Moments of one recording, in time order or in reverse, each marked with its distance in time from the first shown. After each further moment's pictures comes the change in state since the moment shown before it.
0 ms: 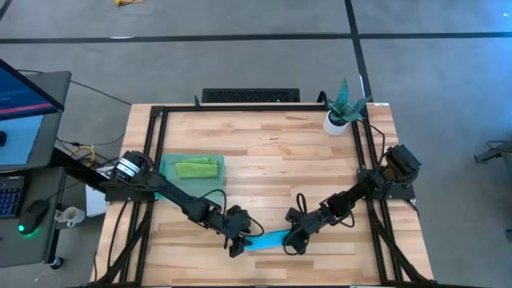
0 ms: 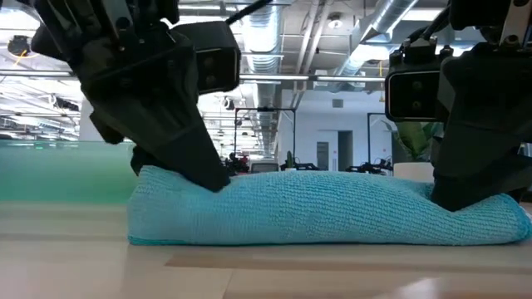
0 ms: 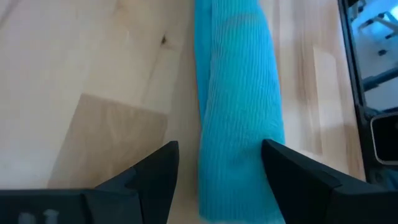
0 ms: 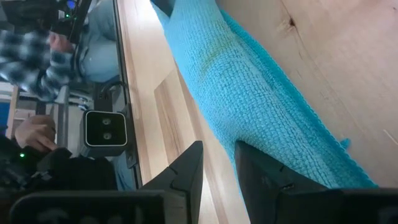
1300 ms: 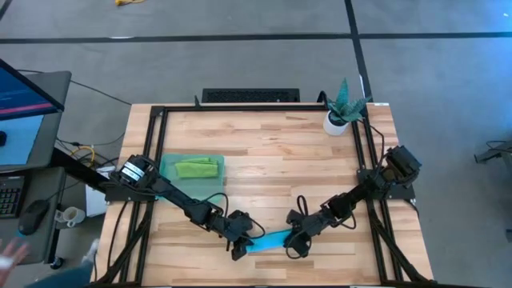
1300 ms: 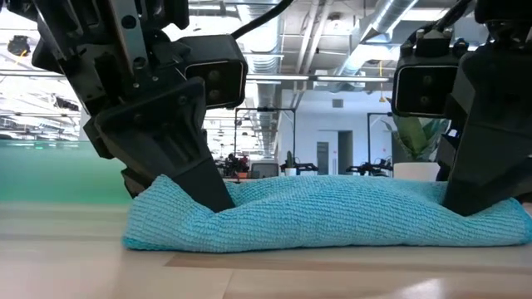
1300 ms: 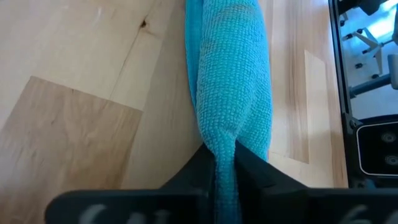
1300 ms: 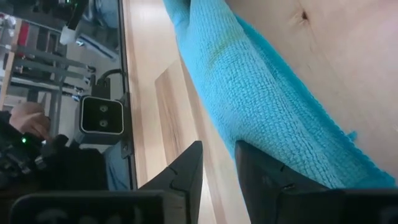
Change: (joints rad) left arm -0.019 0.077 0.007 0.043 0.053 -0.105; right arm 0.025 0.003 0.001 0.007 0.011 -0.062
